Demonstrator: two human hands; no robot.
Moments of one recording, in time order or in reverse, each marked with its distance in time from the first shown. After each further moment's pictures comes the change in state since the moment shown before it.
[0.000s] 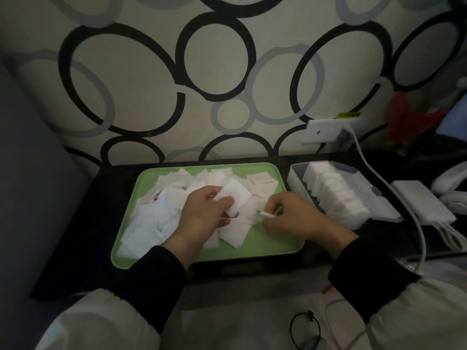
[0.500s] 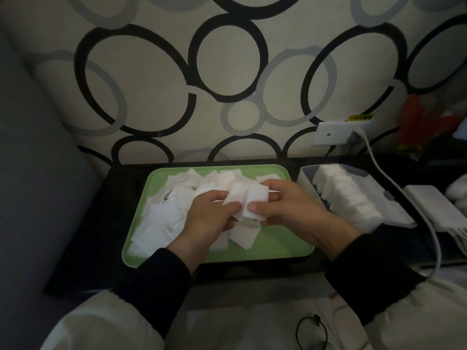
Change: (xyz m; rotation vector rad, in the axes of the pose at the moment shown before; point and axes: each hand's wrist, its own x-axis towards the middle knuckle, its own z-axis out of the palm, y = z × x) left_hand -0.004 -0.003 -0.009 -0.016 -0.001 -0.022; right_hand 0.000 -0.040 0.008 0.846 -0.094 0.036
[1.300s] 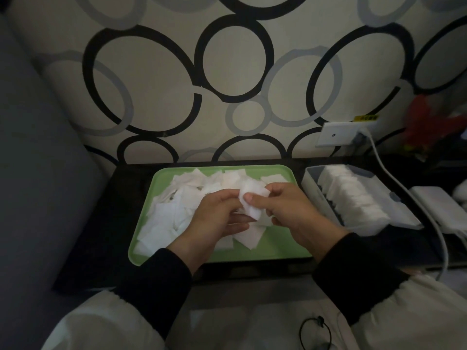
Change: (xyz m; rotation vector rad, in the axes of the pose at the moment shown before) left_hand -0.011 0.012 -0.002 -0.151 -0.178 -0.047; right_hand 0.009 0.004 0.020 -0.121 0.239 0.018
